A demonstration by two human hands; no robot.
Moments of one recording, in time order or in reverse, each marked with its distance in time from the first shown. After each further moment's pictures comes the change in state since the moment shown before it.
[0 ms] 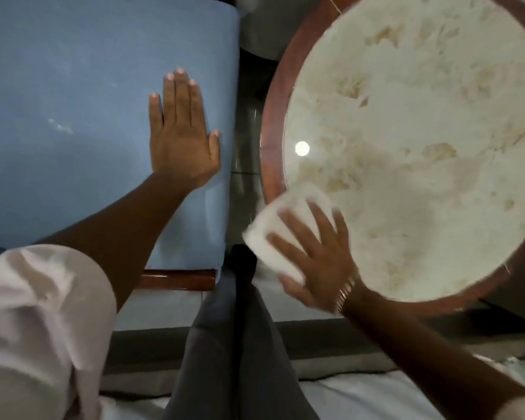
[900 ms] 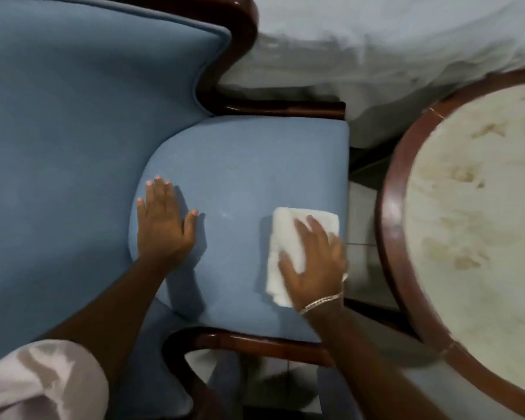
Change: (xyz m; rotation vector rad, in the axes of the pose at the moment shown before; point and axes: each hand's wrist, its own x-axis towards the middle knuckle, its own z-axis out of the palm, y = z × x) left_hand -0.054 -0.240 -0.055 -0.108 0.033 -0.241; right_hand 0.195 -0.154 -0.015 0.434 0.181 0.615
